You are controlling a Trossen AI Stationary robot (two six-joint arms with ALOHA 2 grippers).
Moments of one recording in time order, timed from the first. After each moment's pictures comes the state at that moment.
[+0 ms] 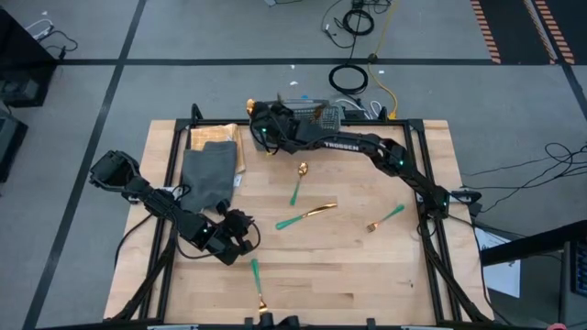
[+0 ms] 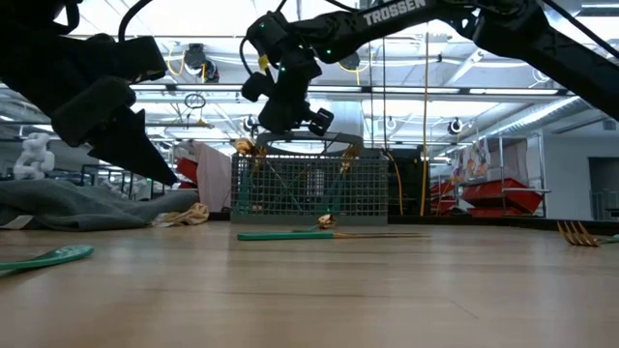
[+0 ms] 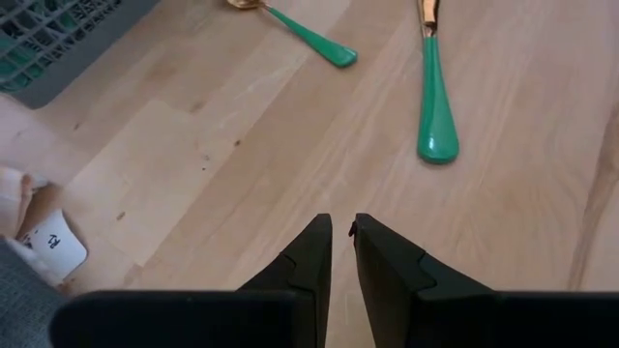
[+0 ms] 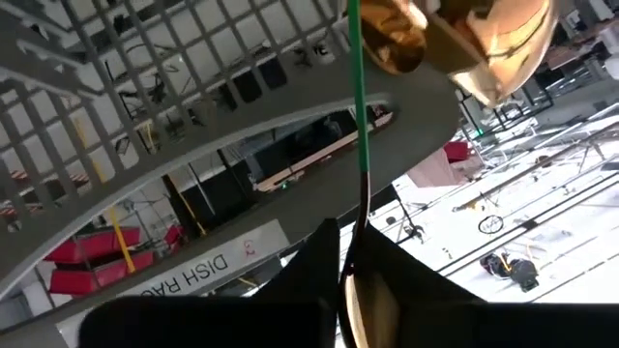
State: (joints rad) left arm -0.57 1.50 0.63 -0.28 -0.78 -0.86; right arm -0.29 2.37 2.18 -0.41 0.98 -2.03
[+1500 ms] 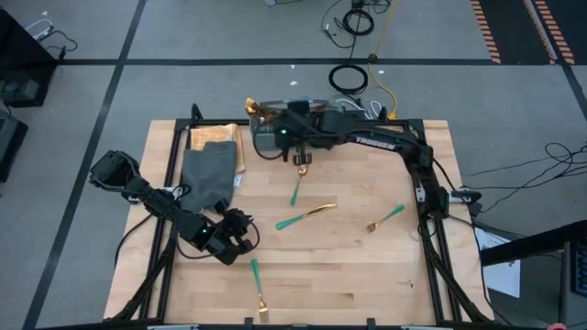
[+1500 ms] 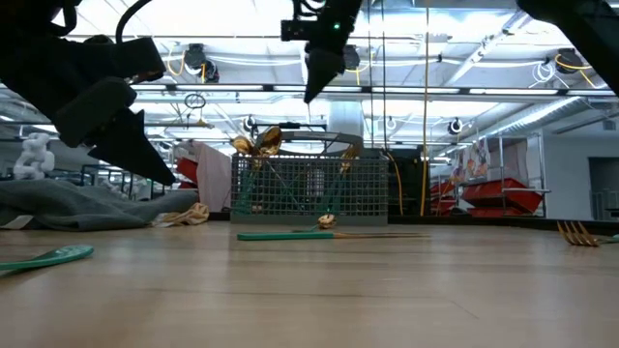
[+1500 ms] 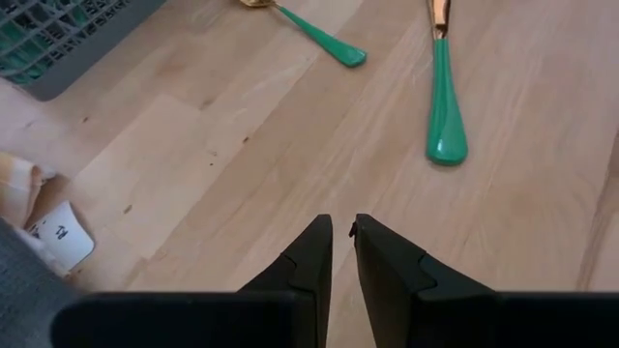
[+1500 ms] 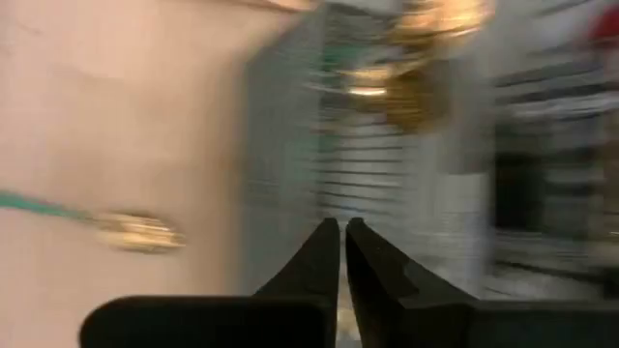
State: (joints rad) left arm -0.57 1.50 0.63 -0.31 -0.79 -0.90; right arm -0.23 2.08 2.18 -1.10 0.41 -0.46
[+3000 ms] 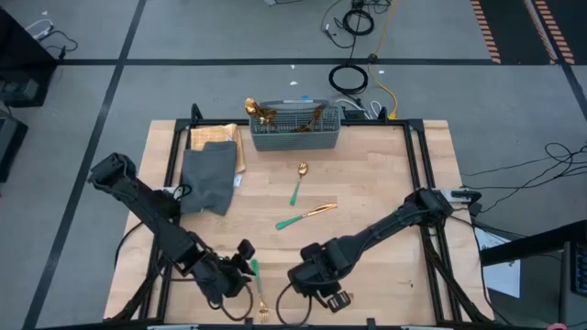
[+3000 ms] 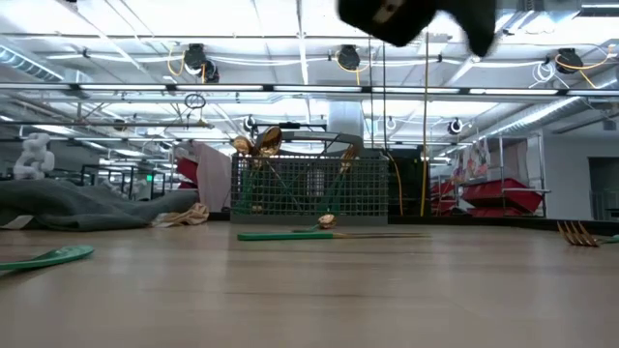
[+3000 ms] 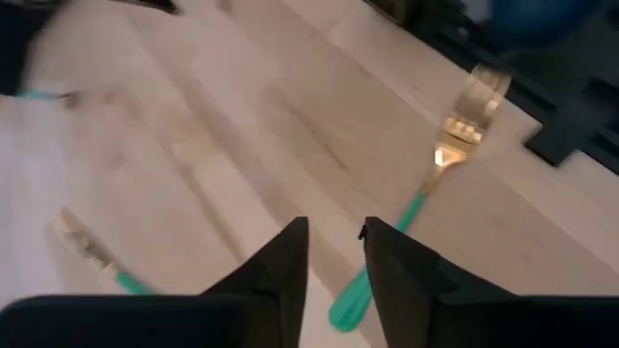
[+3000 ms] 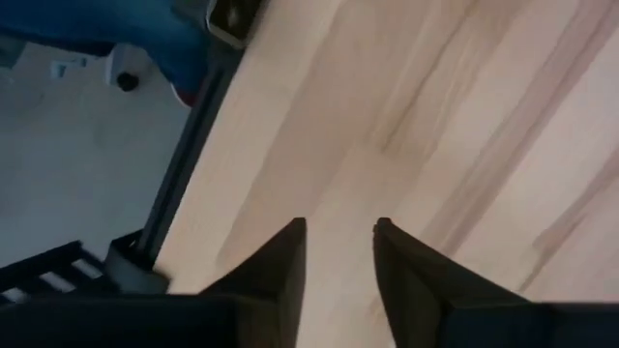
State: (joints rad) left arm -0.76 1.53 1.07 -0.46 -0.30 0.18; right arm 0.49 2.15 1.95 -1.16 -0.23 0.09
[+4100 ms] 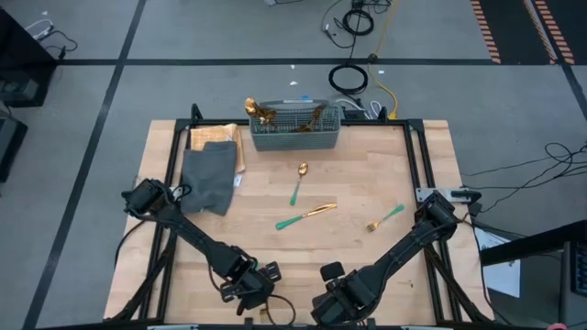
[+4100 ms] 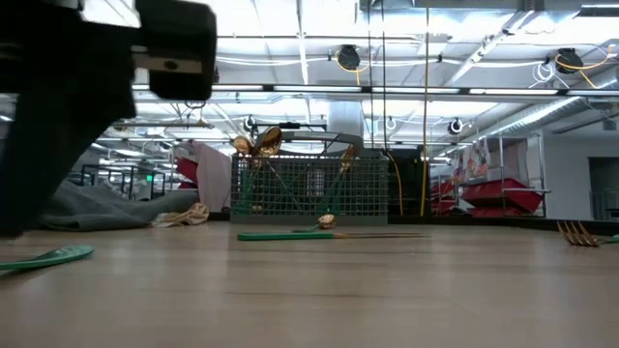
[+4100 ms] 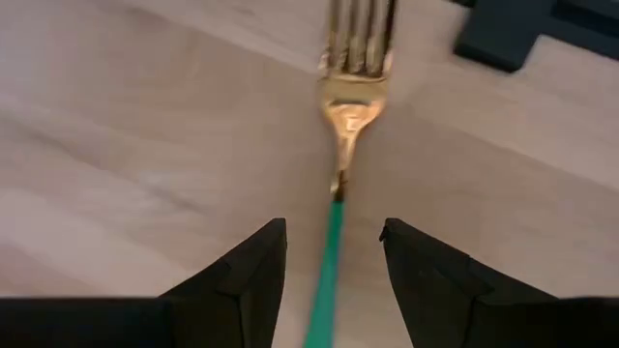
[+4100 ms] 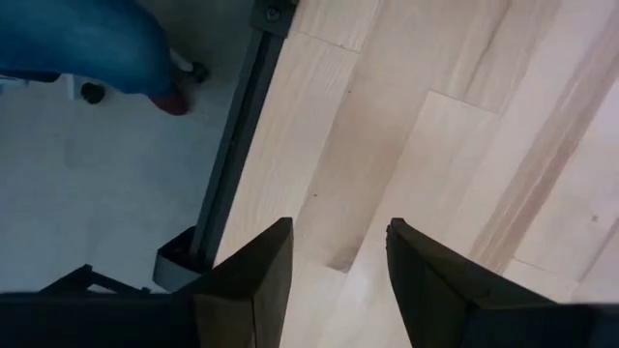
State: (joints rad) left arm -0.62 1.93 1.26 -0.54 0.13 0.58; right arm 0.68 2.15 1.95 -1.18 -0.08 0.38
